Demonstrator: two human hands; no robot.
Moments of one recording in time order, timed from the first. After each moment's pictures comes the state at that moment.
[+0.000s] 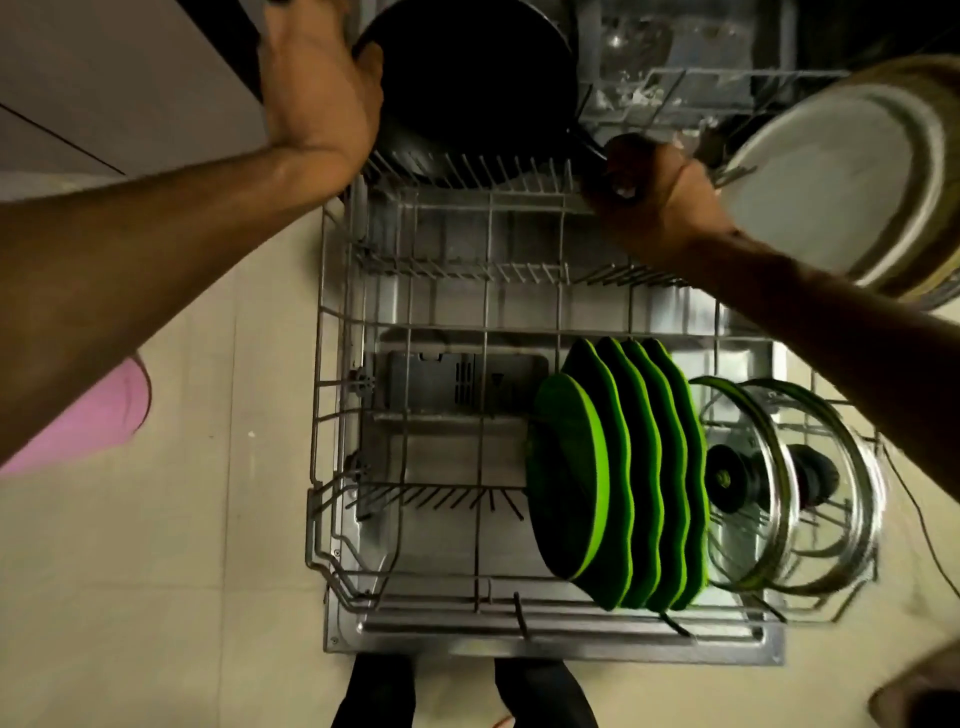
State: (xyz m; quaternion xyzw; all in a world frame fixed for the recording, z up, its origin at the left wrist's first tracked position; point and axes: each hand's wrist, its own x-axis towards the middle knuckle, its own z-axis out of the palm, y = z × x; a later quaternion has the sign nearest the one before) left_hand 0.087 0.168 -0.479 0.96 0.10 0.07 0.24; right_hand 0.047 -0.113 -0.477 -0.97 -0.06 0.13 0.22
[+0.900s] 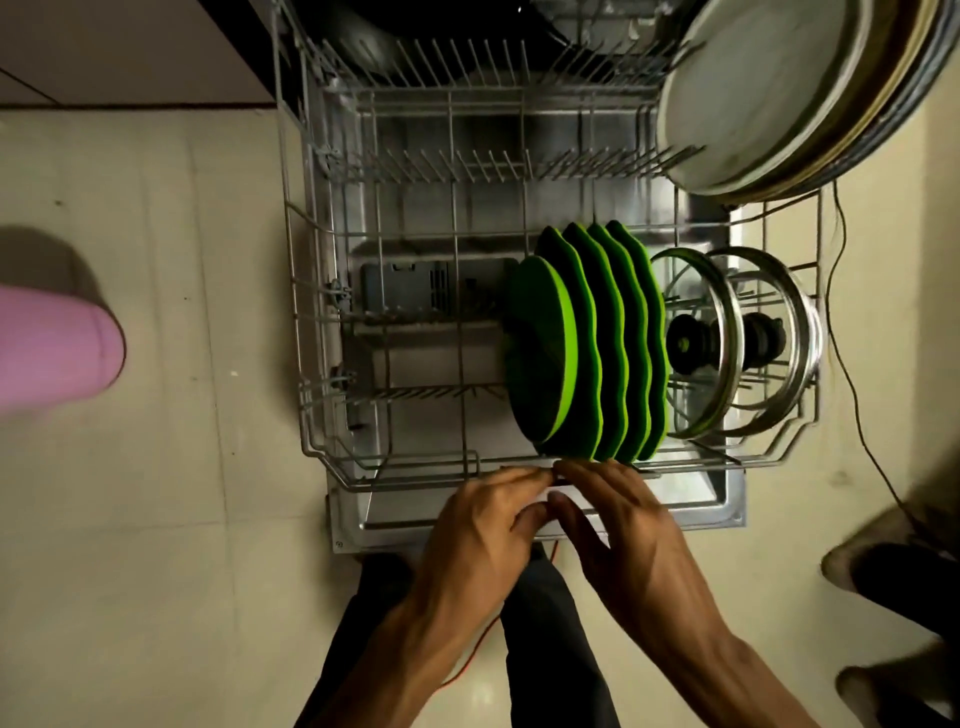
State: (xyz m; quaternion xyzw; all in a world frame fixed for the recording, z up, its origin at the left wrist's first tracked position) left_hand -0.297 0.042 -0.436 0.83 -0.01 -0.29 0.48; right_hand -0.312 -0.111 -0.416 -0.94 -0.02 0.18 0.29
